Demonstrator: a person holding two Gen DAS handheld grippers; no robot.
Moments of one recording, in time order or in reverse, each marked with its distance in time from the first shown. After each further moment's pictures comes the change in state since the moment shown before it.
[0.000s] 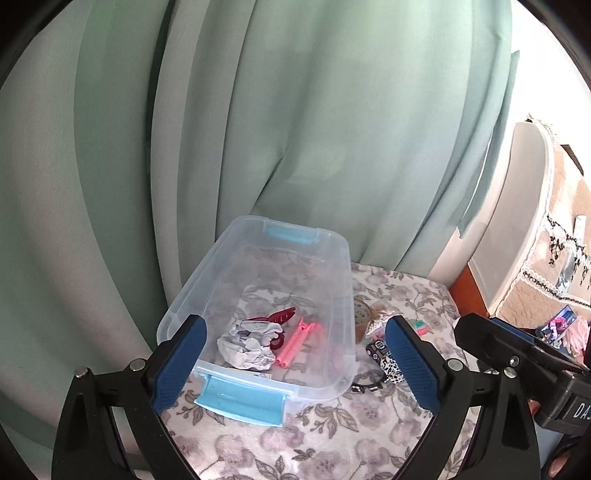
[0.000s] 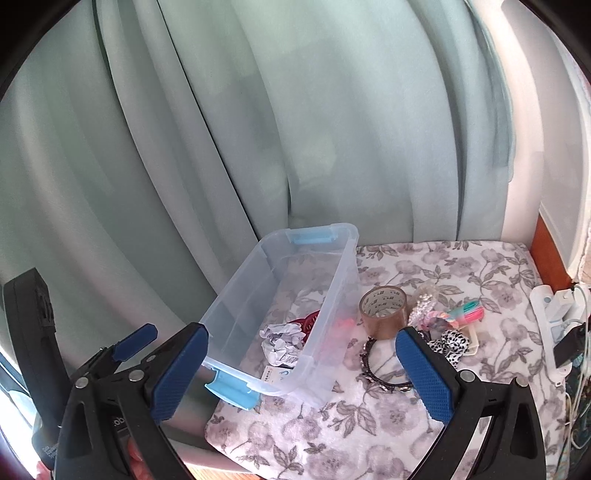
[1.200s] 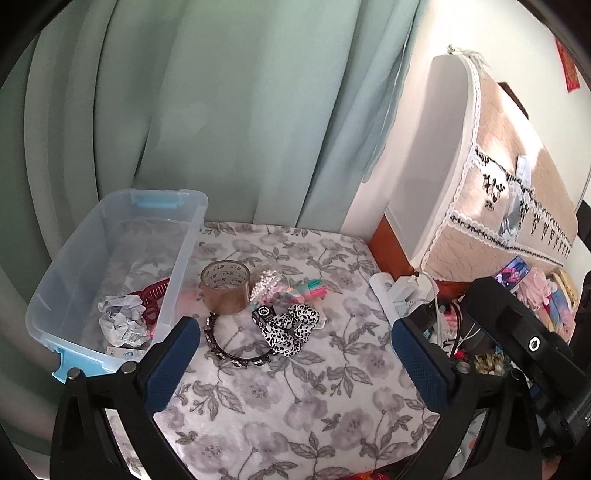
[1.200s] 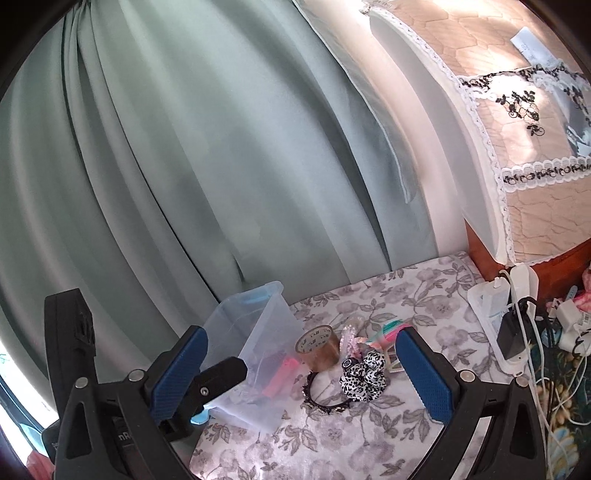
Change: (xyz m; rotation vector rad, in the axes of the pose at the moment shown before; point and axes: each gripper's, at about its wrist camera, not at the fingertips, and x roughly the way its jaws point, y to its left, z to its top) left arm 0.028 -0.140 -0.033 0.127 0.141 -0.216; right arm -0.091 -0.127 -0.035 0.173 -0.261 -0.015
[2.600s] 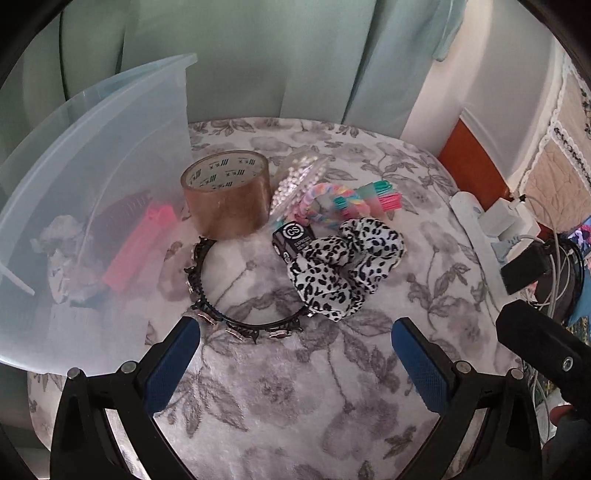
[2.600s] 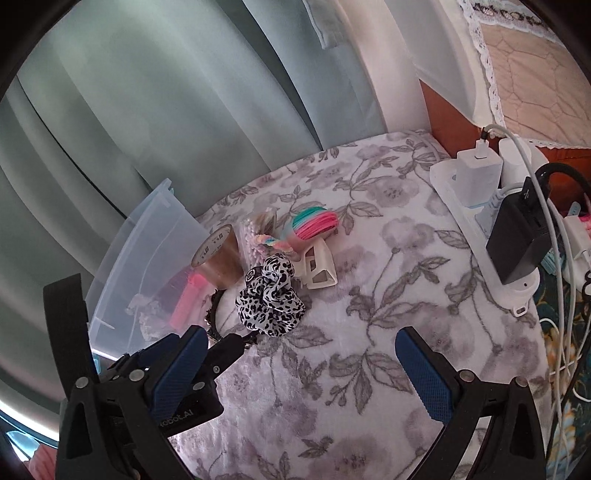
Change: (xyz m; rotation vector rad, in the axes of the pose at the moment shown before) left arm 0.167 0.027 -0.058 -0.045 0.266 0.160; right arm 0.120 -0.107 -0.055 0.098 0.413 -0.160
